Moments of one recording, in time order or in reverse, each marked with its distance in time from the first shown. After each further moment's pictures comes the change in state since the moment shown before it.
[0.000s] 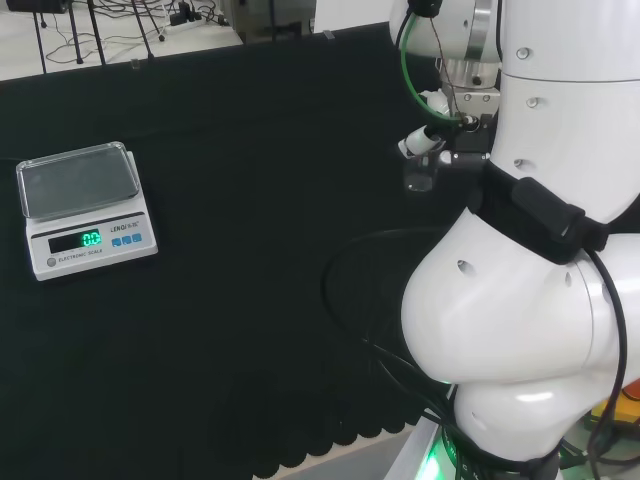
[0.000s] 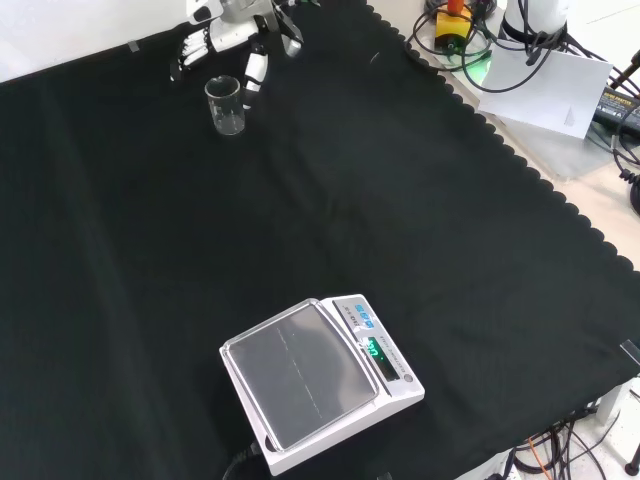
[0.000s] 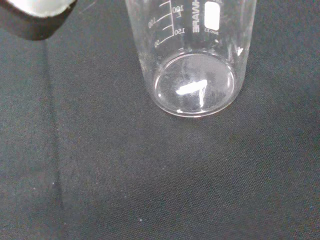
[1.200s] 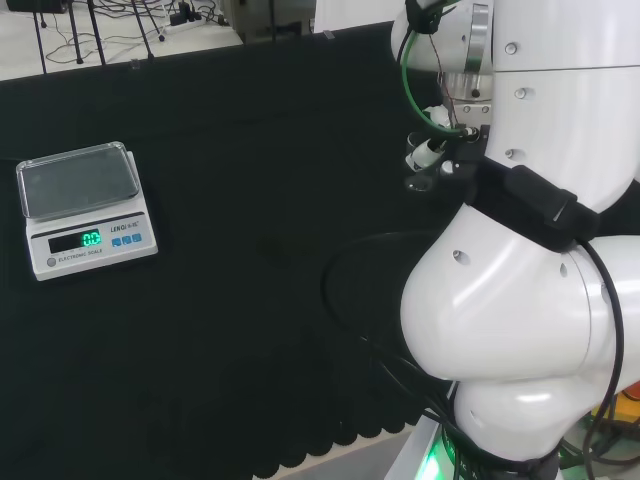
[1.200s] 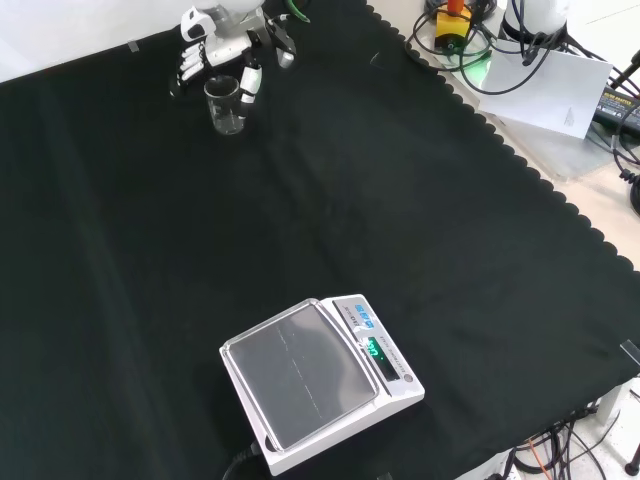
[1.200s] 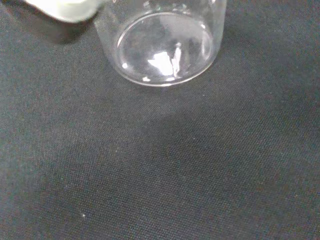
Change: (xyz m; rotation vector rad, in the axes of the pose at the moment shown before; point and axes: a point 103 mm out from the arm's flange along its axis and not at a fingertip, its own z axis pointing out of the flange) arm -0.015 0.020 0.029 0.049 -0.032 0.033
